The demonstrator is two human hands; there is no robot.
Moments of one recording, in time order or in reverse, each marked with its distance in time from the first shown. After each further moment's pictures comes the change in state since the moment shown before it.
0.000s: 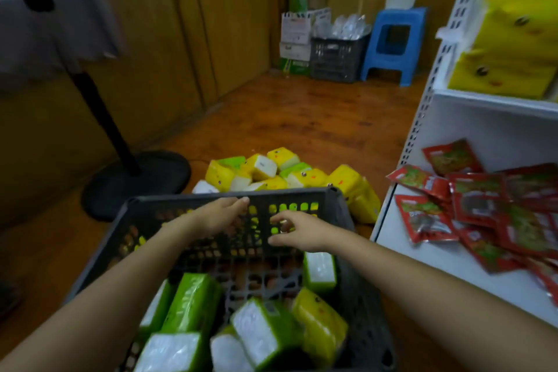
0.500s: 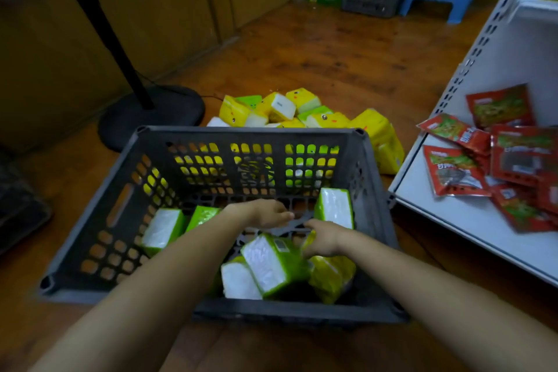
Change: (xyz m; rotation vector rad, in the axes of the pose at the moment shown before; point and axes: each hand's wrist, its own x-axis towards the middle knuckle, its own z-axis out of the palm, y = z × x) left_hand 0.008 -0.050 0.099 0.492 -0.412 -0.073; right_hand -0.011 0.060 0.084 -0.220 -0.284 0.319
